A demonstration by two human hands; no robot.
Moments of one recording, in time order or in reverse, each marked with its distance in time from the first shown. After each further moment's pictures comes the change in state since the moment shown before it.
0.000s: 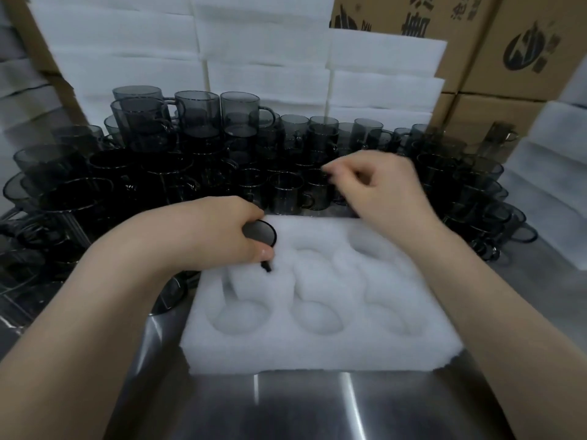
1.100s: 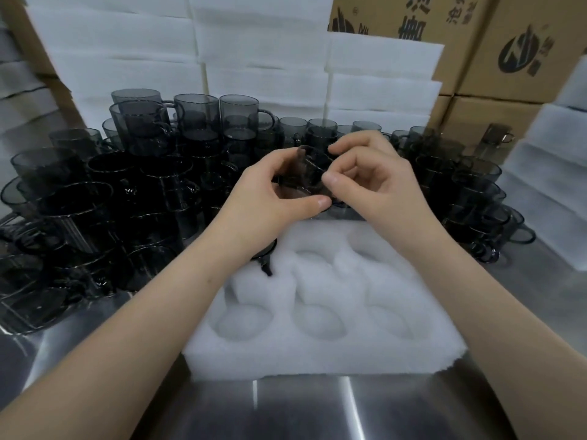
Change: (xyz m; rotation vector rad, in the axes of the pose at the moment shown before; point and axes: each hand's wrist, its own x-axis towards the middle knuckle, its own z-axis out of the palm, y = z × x) left_hand 0.040 0.021 0.031 -0.929 0.483 0.371; right_hand -0.004 0.001 0.003 0.466 -0.032 -0.092
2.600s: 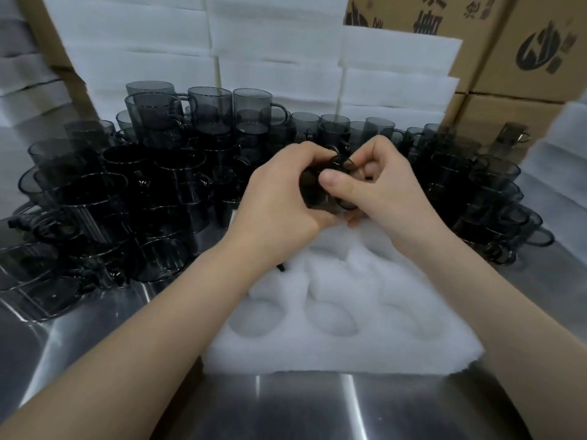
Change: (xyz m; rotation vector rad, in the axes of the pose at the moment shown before) left_hand -0.006 0.001 0.007 0.349 0.118 0.220; right_hand 0.004 0.003 0.011 0.157 0.032 0.271
